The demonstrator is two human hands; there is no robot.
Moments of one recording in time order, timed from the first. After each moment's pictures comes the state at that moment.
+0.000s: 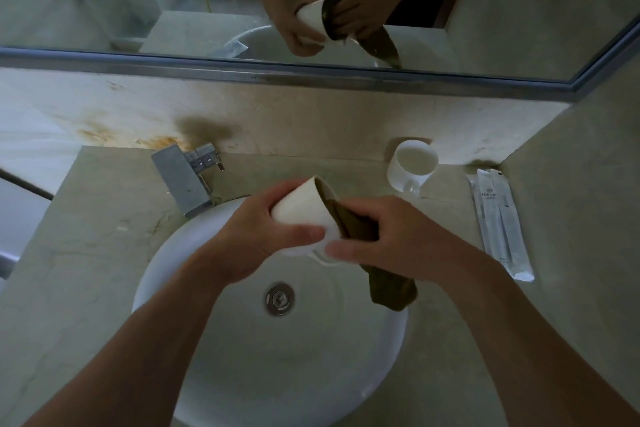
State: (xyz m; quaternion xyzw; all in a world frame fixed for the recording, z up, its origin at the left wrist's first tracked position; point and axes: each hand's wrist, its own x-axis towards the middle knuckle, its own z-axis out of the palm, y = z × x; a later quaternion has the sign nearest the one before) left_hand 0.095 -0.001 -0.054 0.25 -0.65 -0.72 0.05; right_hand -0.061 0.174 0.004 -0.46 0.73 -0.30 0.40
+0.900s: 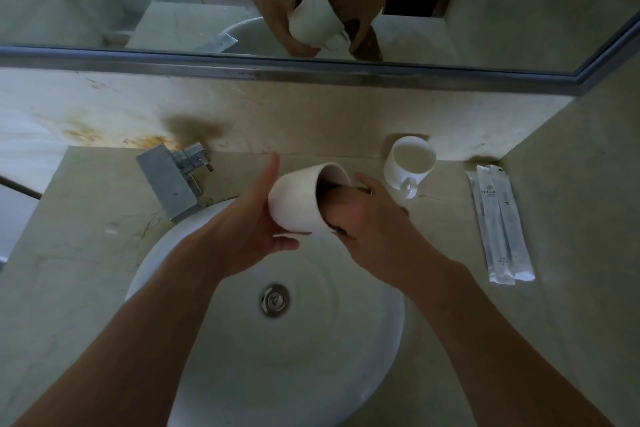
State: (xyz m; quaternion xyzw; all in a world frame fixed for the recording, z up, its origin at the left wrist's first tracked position) left_hand 0.073 -0.010 -0.052 0.33 -0.47 -0.82 -0.04; right_hand -0.061 0.155 -0.039 -0.64 0.75 -0.18 0.02
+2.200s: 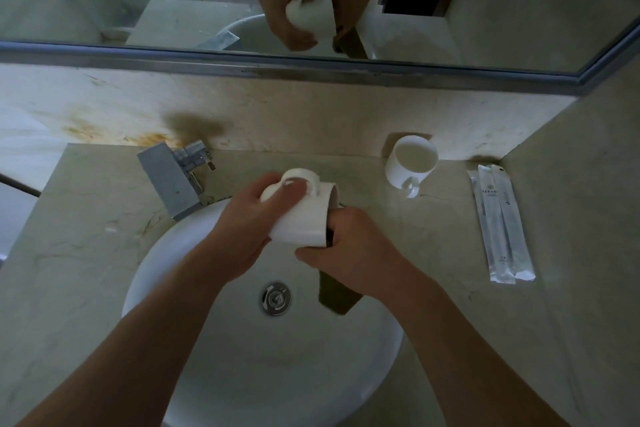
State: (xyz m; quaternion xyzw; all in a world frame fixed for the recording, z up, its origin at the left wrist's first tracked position) left_hand 0.077 0.002 -0.046 0.34 -0.58 -0.73 0.11; right_hand -0.030 0.148 -0.044 -0.43 0.77 -0.35 0.32
